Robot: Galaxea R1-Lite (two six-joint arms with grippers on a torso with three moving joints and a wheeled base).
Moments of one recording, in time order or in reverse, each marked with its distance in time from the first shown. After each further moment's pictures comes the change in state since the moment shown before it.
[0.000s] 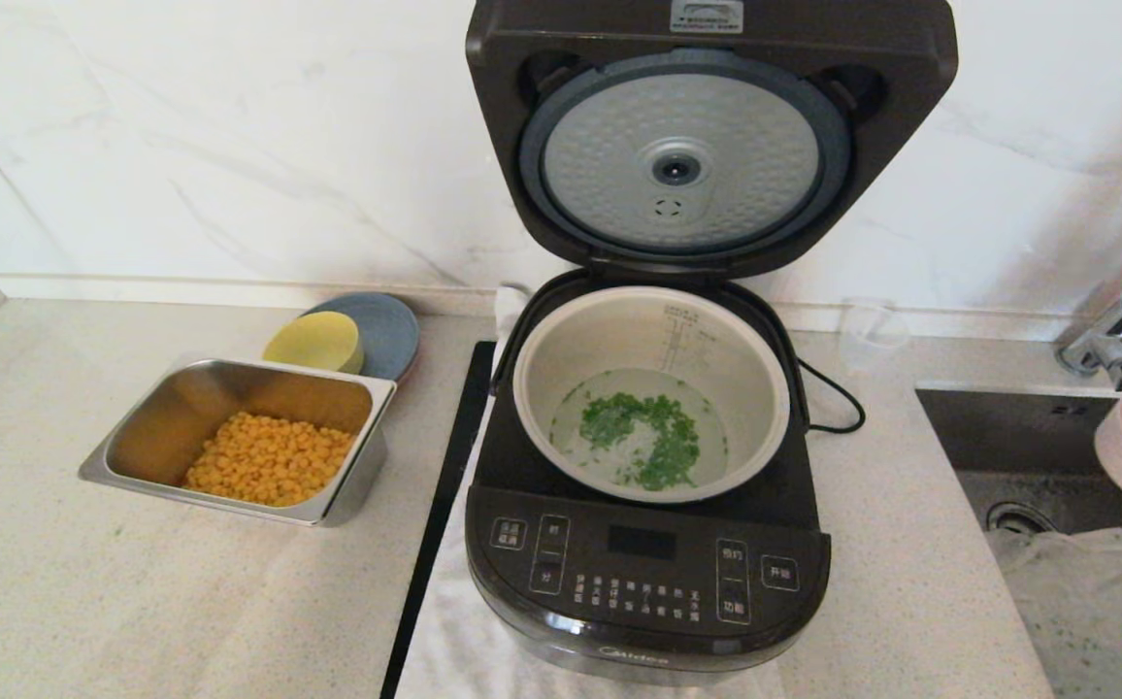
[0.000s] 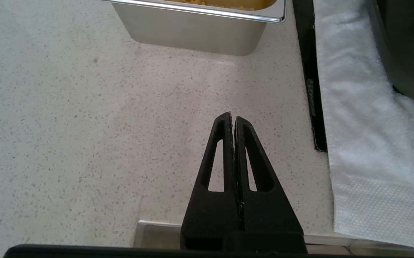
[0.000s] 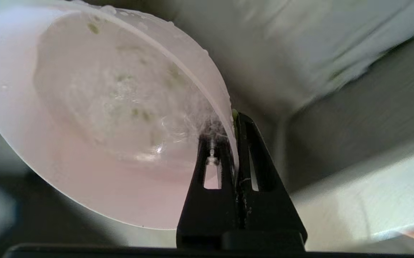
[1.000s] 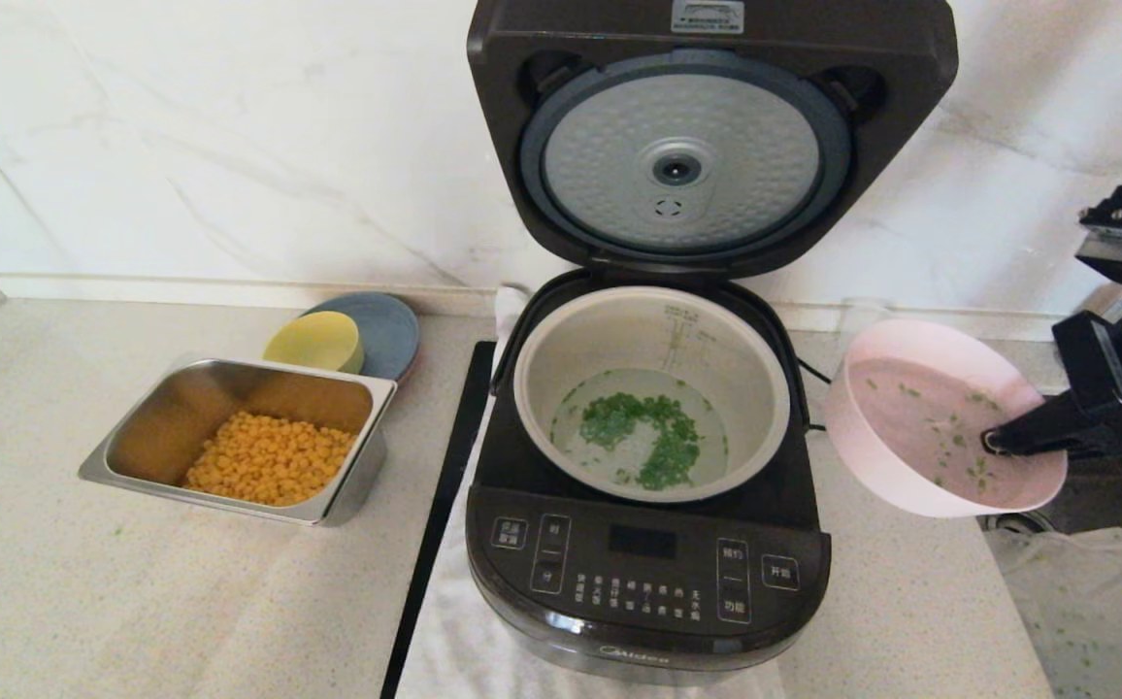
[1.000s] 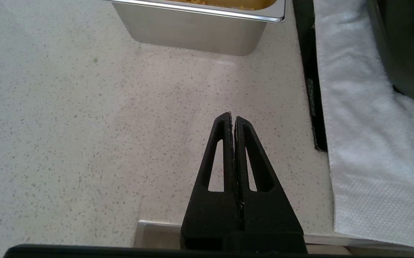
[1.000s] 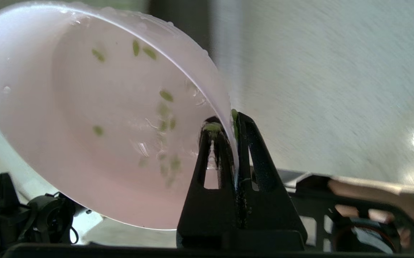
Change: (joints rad) left arm 0.000 0.000 0.000 0.000 0.000 0.000; right arm 1.092 -0.269 -0.277 0.378 -0.324 0.272
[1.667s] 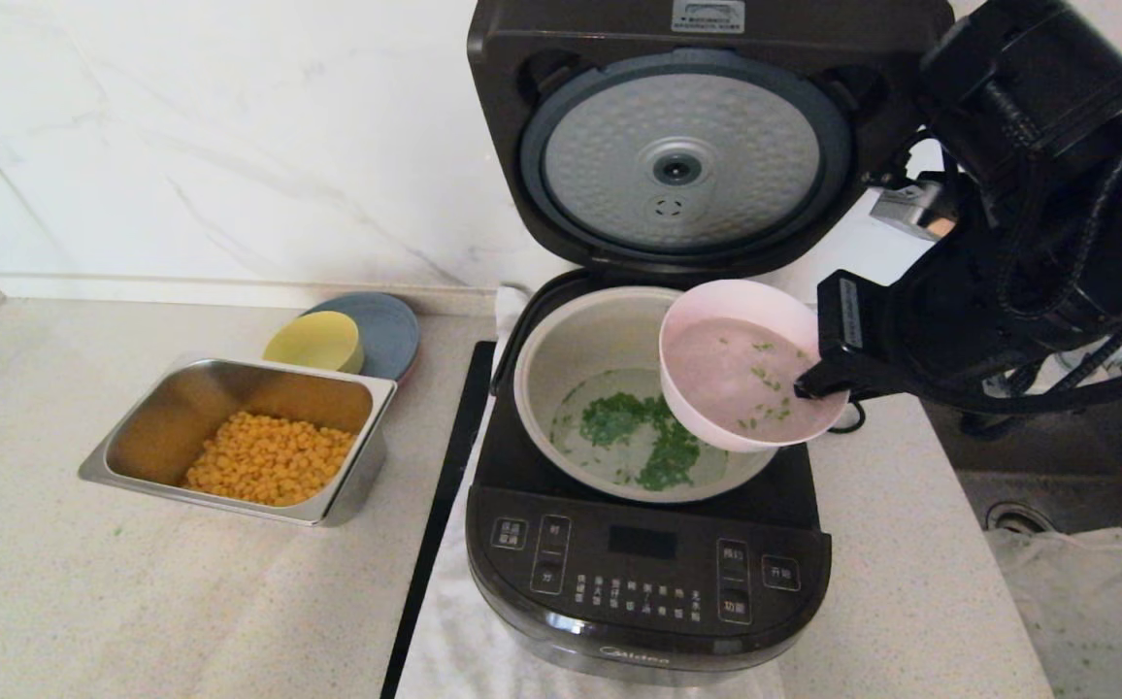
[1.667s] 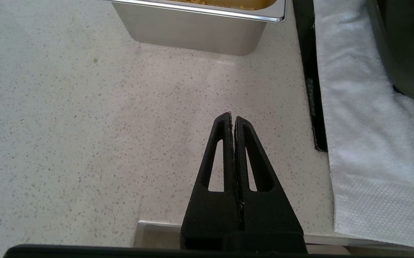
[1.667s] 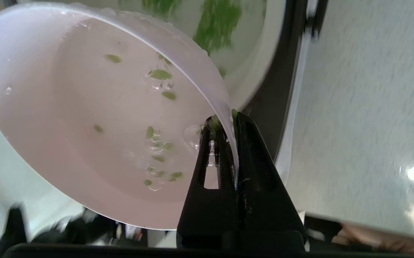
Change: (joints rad) left arm 0.000 0.000 0.000 0.000 0.000 0.000; right arm 0.272 0.262 -0.273 -0.048 -0.220 0.149
